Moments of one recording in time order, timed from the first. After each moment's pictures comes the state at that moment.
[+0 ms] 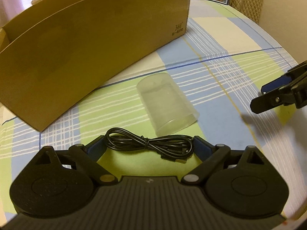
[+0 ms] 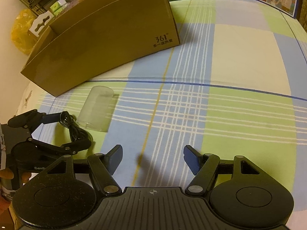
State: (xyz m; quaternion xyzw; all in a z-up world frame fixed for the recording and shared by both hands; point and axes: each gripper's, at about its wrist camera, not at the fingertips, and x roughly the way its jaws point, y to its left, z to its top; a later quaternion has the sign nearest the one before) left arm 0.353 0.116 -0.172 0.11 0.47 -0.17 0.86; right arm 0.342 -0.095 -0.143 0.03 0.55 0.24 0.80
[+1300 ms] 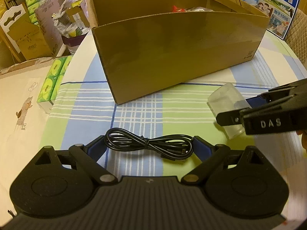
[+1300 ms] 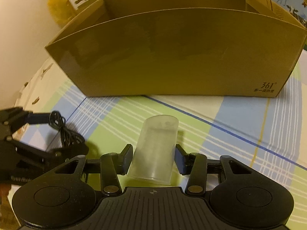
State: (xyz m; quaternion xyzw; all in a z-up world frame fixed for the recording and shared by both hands) left arm 0.347 0.199 -0.148 0.03 0.48 -0.01 0.88; right arm 0.365 0.035 -0.169 -0.08 0.50 0.35 0.79
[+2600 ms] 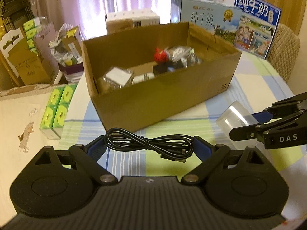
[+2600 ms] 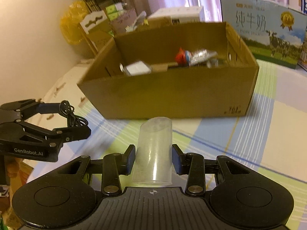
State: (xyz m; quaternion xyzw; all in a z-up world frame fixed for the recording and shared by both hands) left arm 0.334 0.176 -0.070 0.03 0.41 -0.04 0.91; right arm 0.354 -0.017 -0.077 -0.03 0.44 0.38 0.81
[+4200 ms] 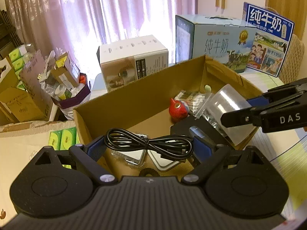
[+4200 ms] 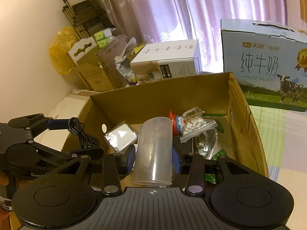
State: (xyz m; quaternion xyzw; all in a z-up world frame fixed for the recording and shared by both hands) left arm 0.485 0.201 -0.042 0.08 0.39 -0.07 0.91; right arm 0.484 0.040 -0.052 0.01 0.41 0.36 0.84
